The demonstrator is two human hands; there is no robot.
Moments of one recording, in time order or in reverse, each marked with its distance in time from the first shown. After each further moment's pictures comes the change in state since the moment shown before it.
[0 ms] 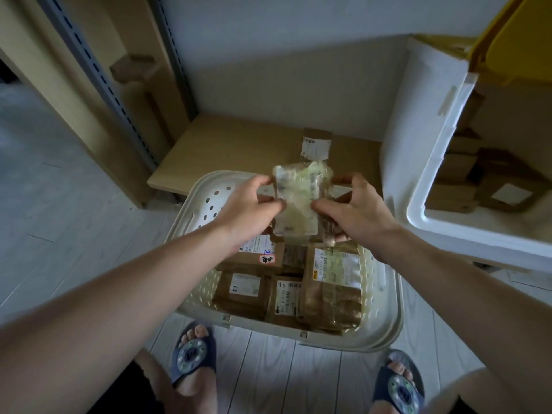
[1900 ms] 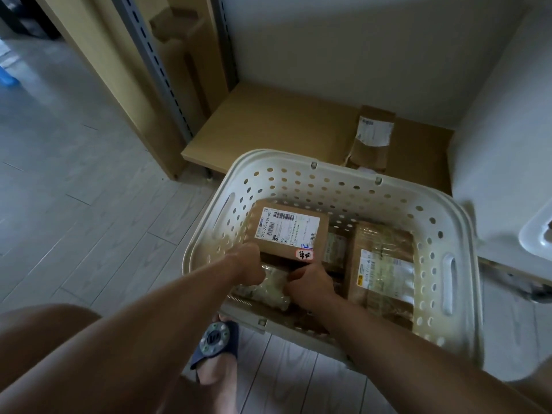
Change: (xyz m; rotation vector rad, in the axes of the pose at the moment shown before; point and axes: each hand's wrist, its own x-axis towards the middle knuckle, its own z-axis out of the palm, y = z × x) left_hand 0.036 -0.171 -0.013 0.772 -0.325 -0.424; right_hand 0.024 0.103 0.190 -0.258 -0.335 0.348
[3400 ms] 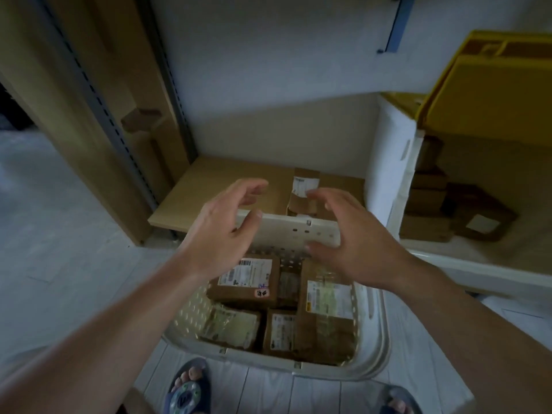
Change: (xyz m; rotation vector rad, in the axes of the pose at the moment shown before) left_hand -0.158 0.091 -0.103 -0.385 0.745 0.718; right_hand -0.167 -0.035 -0.203 -0.288 0.418 -0.777
